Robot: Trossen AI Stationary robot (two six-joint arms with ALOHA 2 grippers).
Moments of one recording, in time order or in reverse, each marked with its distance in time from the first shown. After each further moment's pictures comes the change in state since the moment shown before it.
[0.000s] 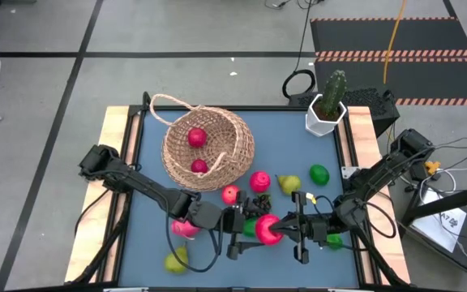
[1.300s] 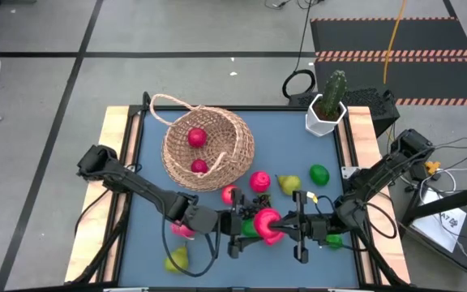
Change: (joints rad) left arm -0.027 -0.005 0.000 -0.022 -0.160 0.113; right arm 0.004 0.000 -0.001 0.004 0.040 0.026
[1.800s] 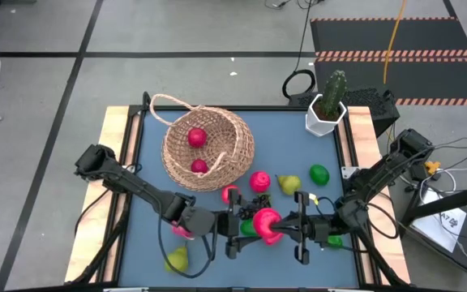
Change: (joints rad) left arm -0.015 -0.024 0.000 -0.029 -0.048 0.013; right arm 0.024 0.000 0.000 0.023 0.007 -0.056
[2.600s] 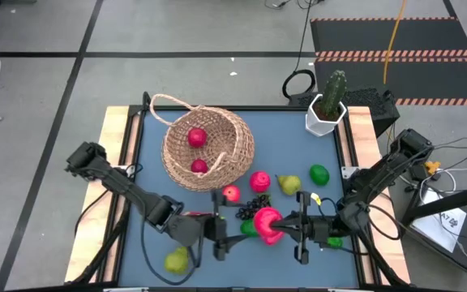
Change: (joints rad) left arm -0.079 -0.080 0.000 -0.185 -0.181 -0.024; right arm 0.023 0.000 0.012 -0.020 0.077 0.005
